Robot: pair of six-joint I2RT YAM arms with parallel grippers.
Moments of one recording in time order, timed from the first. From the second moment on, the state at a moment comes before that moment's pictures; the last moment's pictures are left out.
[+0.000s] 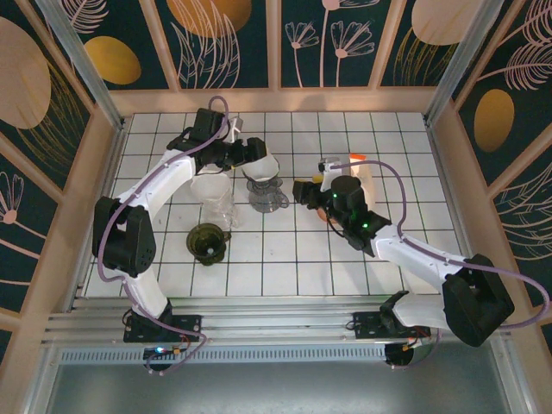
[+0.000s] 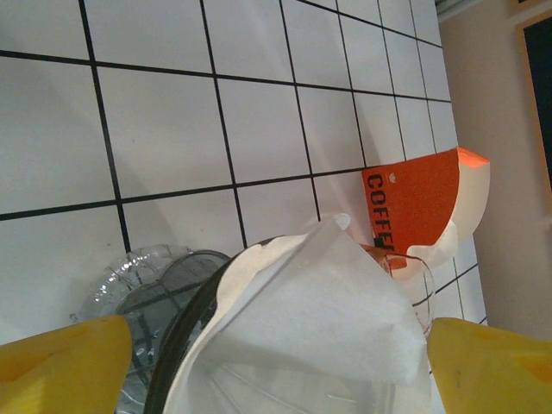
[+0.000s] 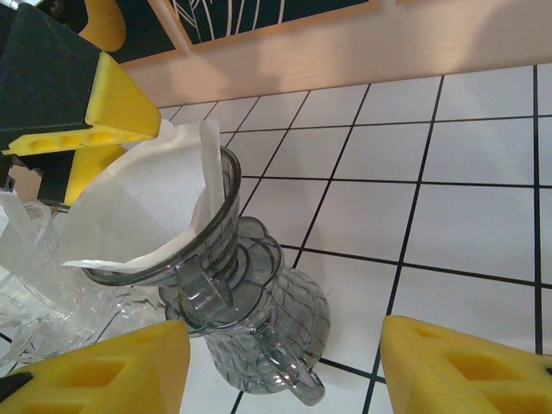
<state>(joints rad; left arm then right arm) -0.36 1.80 1.50 -0.49 0.50 -0.55 0.65 1.24 0.68 0.26 0.06 0.39</state>
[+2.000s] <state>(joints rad) -0.32 1.25 1.25 -0.35 0.14 -0.67 0.64 0.94 0.54 -0.15 0.18 0.57</state>
